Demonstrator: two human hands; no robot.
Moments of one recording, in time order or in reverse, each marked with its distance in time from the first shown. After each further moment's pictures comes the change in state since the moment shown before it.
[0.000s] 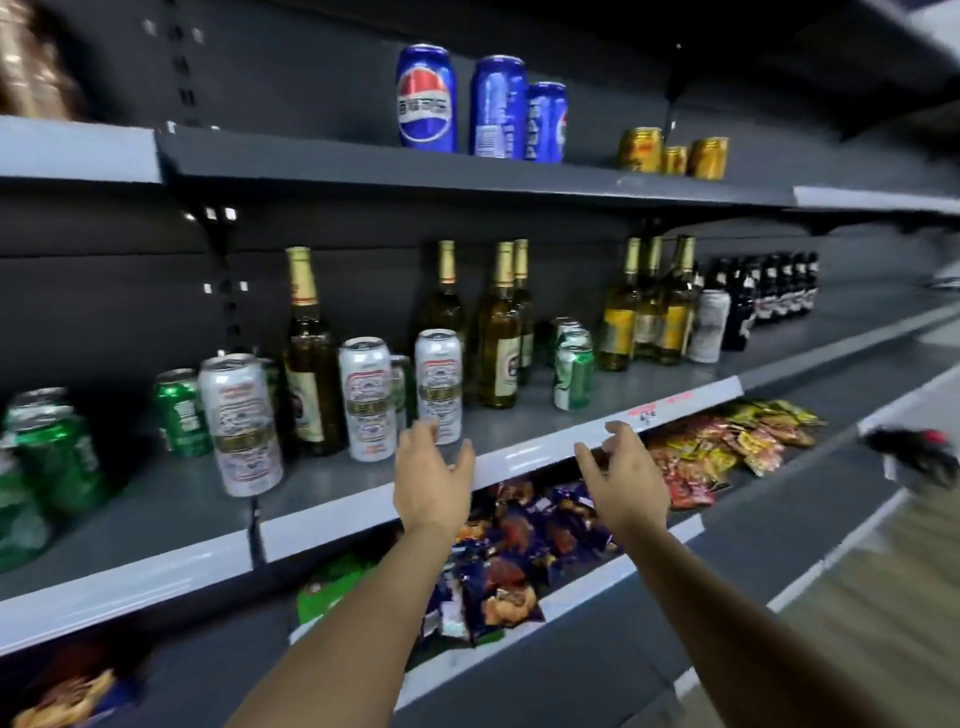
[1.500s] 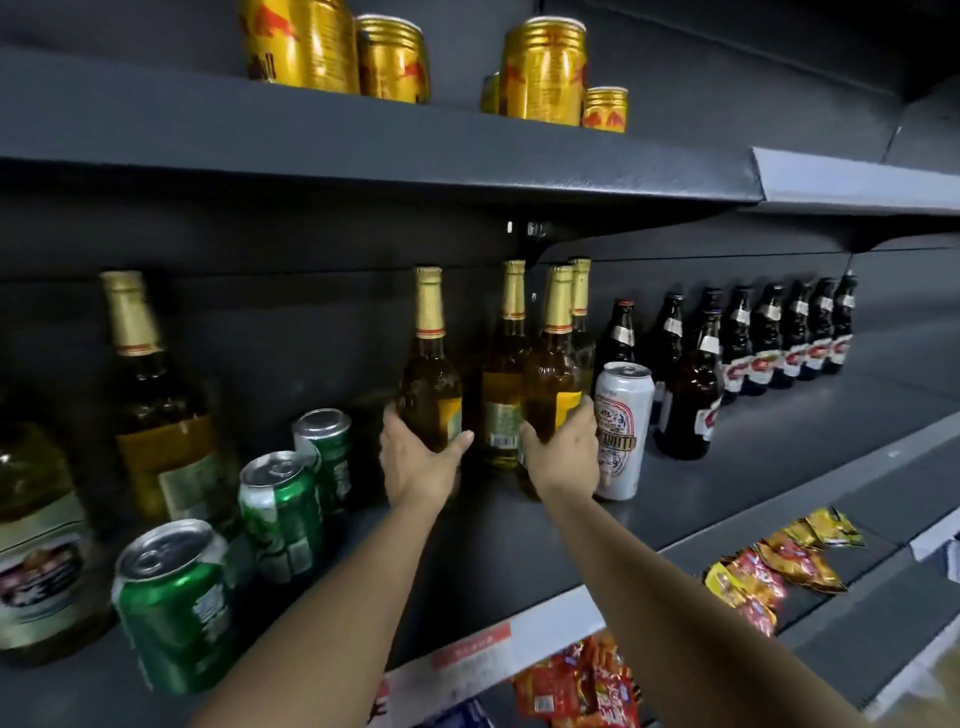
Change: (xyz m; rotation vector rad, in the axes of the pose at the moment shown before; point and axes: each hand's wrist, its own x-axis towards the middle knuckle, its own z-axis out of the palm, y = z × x) left_hand 0.244 0.187 0.516 -0.189 0.016 -0.297; right_hand 0.509 0.259 0.058 0.254 -0.008 0.104
